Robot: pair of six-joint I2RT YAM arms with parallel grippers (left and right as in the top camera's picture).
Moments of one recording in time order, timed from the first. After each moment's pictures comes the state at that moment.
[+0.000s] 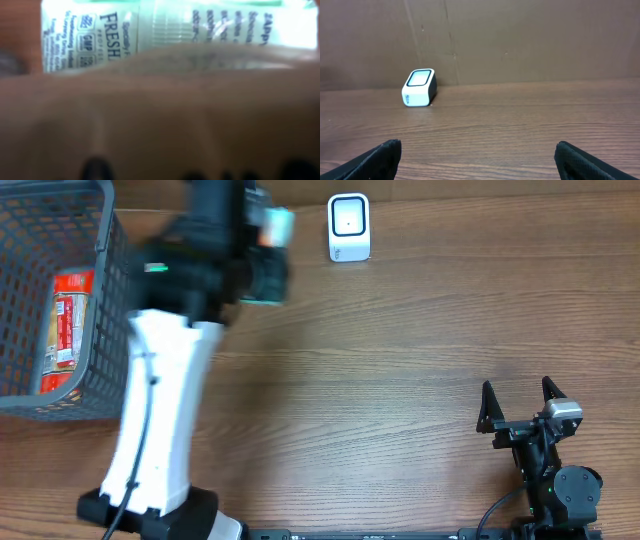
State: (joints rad) left arm -0.30 1.68 2.07 -1.36 -0.08 -0.20; right arm 0.04 0.01 0.02 -0.03 -0.07 0.10
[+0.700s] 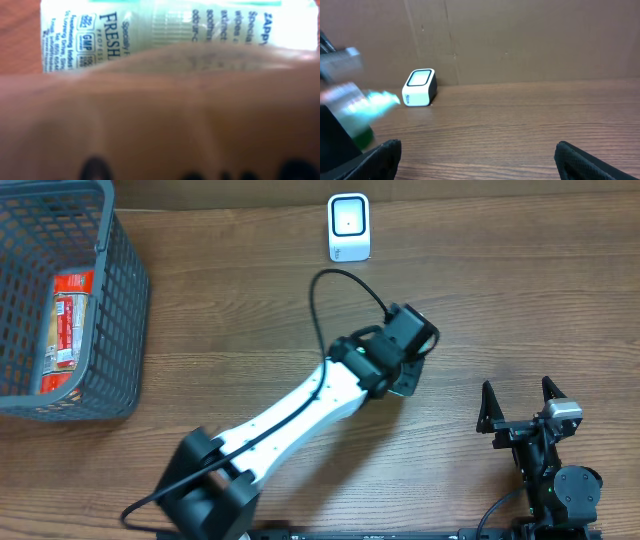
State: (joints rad) left arm -0.81 1.77 1.37 -0.70 -0.09 -0.43; right arm 0.04 0.01 0.02 -0.03 -0.07 0.10
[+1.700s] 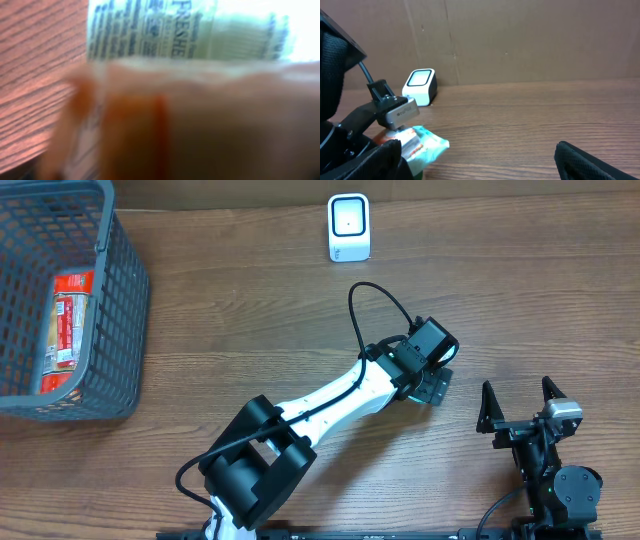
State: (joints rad) left arm -0.85 1.97 1.38 -0.53 -0.05 -0.42; right arm 0.04 0.01 0.02 -0.03 -0.07 0.10
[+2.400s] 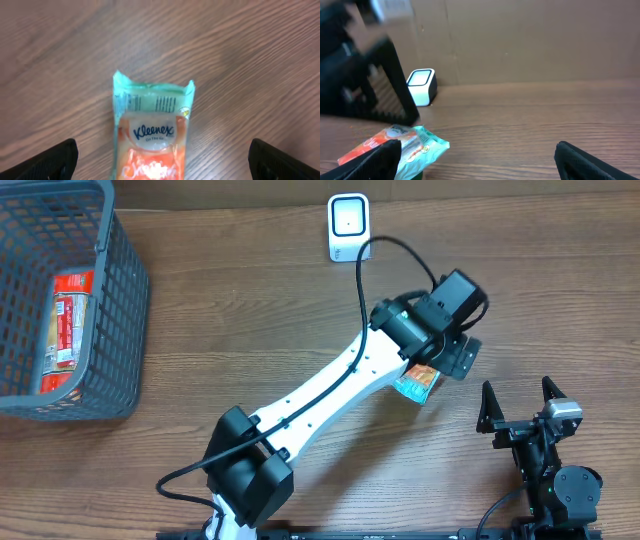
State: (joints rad) left arm -0.85 1.98 1.85 -0.95 -0.04 -0.35; right arm 0.04 0.01 0.02 -0.03 -0.07 0.10
